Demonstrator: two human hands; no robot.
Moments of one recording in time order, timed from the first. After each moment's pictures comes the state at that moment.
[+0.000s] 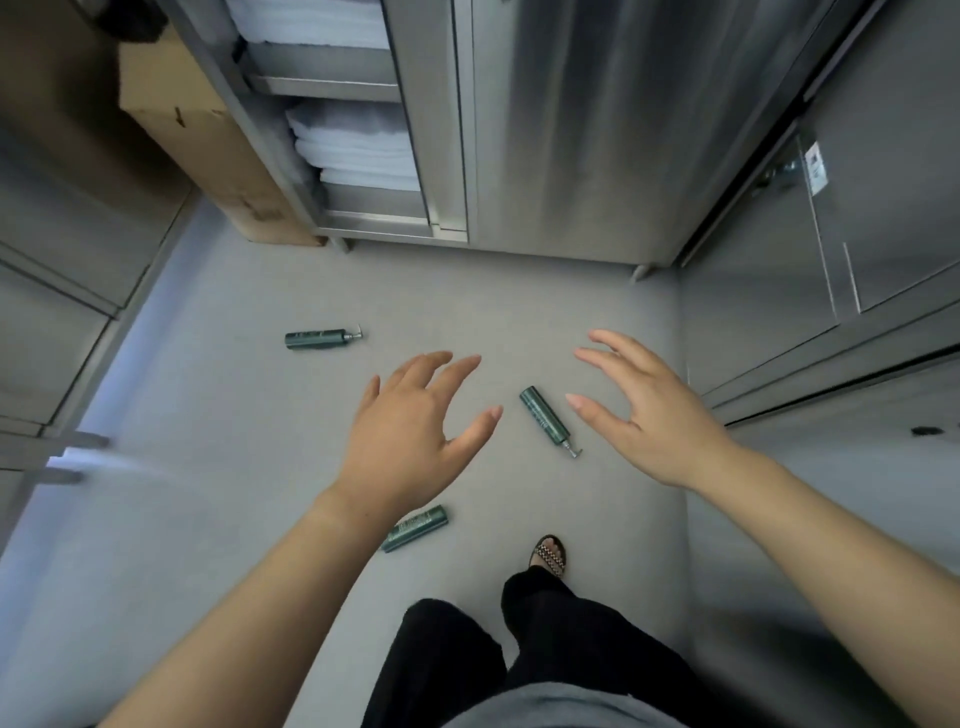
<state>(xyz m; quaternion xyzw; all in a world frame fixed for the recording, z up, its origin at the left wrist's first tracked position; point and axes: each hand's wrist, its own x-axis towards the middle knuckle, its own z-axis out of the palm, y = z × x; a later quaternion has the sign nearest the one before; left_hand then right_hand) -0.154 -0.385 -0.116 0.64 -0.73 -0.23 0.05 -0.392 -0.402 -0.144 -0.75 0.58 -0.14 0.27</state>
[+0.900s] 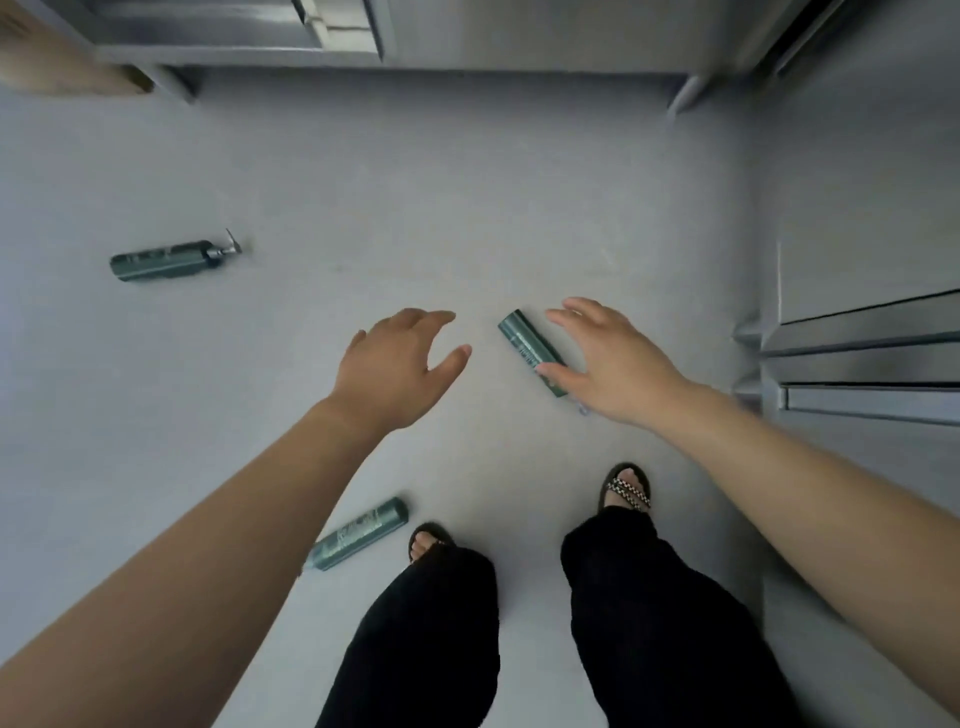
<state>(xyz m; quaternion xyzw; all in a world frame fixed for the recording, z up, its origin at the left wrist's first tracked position) -0.204 -0.582 -0.543 0.61 -0.71 -0.33 -0.10 -0.432 -0.563 -0.567 -0.70 0.62 0.02 0.36</state>
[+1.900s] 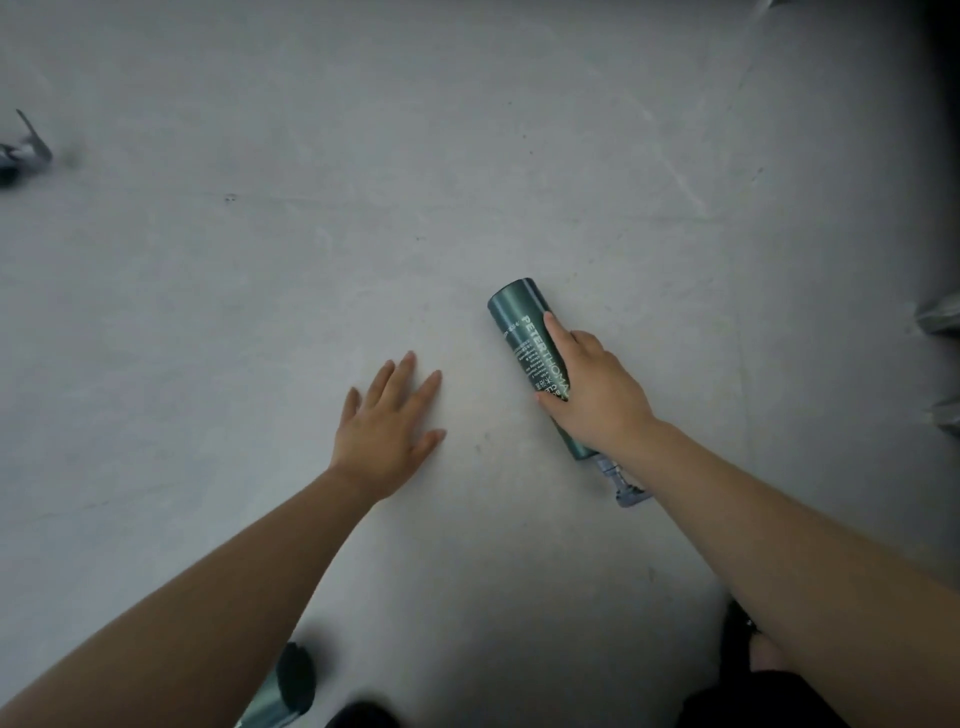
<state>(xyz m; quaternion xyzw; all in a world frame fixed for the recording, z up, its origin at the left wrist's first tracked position) -0.160 -0.523 -1.029 0.58 -0.78 -0.23 -0.10 -0.406 -0.539 -0.983 -0.67 0.68 0.00 0.30</state>
